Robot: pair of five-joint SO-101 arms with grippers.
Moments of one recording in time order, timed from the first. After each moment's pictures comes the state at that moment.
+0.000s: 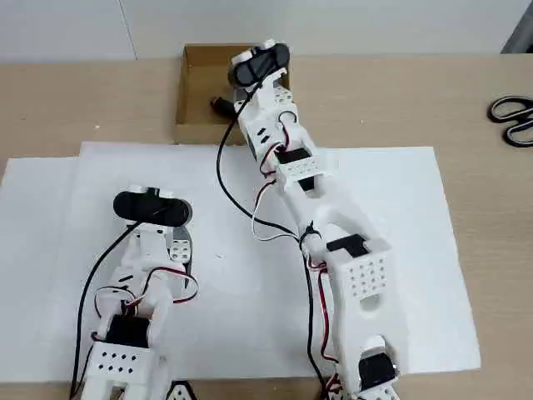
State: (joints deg) left arm 2.8 -74.9 91.9 29.1 1.6; right arm -22.1 42.5 -14.8 -7.2 3.7
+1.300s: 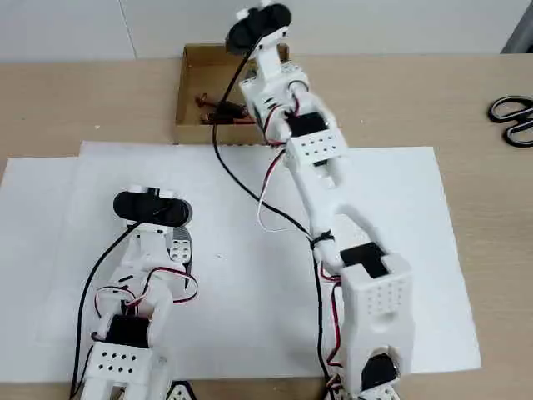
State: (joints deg) left arm 2.8 -74.9 91.9 29.1 1.6; right arm -20.0 28.2 -23.9 28.7 6.6
